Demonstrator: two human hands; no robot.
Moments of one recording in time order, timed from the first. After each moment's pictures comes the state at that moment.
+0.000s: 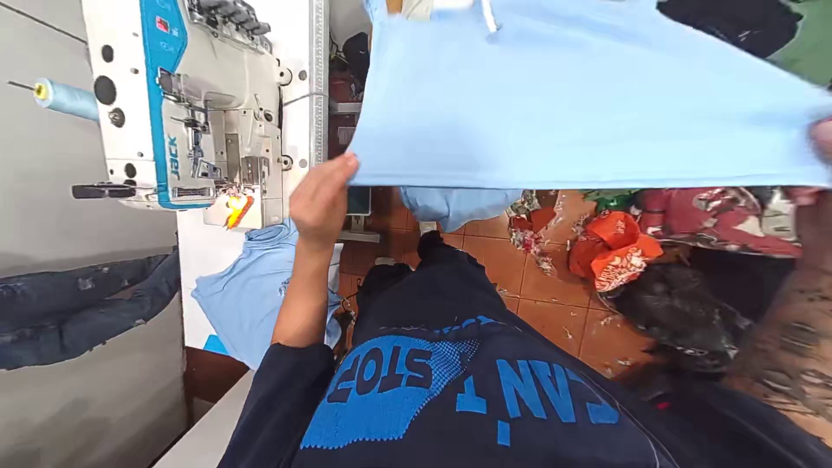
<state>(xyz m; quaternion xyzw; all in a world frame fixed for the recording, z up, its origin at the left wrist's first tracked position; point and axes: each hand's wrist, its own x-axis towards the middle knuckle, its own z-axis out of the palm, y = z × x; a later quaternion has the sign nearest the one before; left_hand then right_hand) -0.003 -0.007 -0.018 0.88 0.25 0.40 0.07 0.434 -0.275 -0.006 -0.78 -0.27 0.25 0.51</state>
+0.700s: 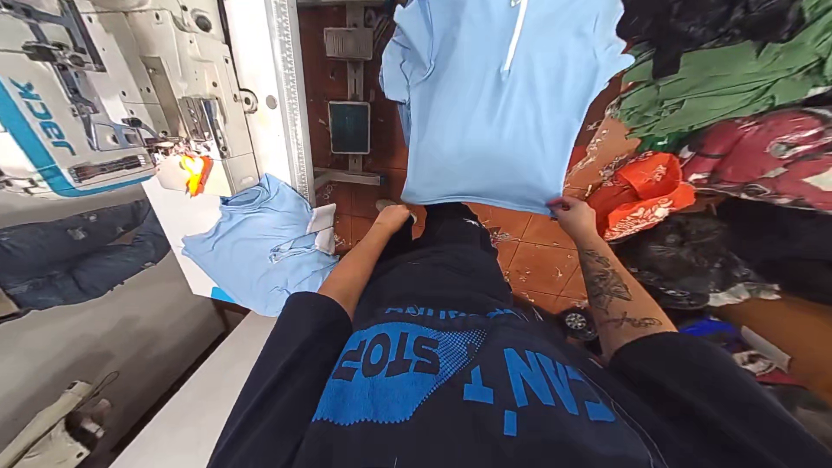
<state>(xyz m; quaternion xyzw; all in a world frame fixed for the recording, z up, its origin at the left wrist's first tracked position) -0.018 -0.122 -0.297 0.72 0.27 -0.48 0.43 0.344 -0.349 -0.324 -0.83 -0.20 0.52 -0.03</state>
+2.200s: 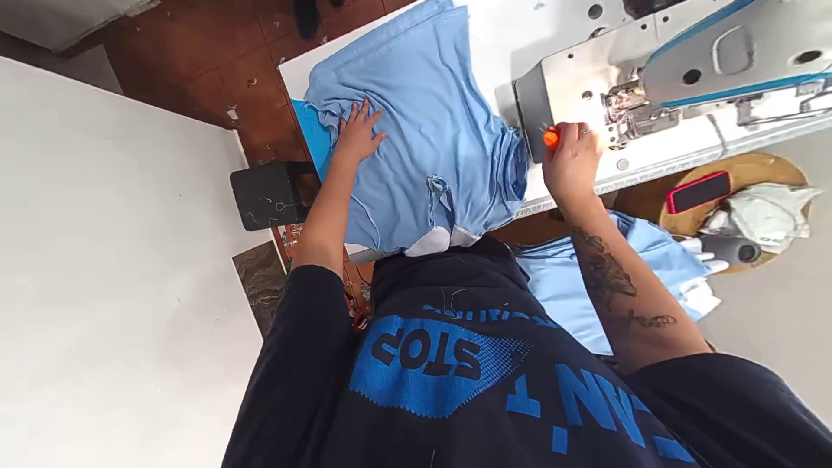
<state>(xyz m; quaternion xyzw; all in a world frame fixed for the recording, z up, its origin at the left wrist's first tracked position) -0.570 -0.105 -0.211 0.50 0.81 0.05 0.30 -0.201 0.060 -0.143 -0.50 -0.84 0.21 0.00</state>
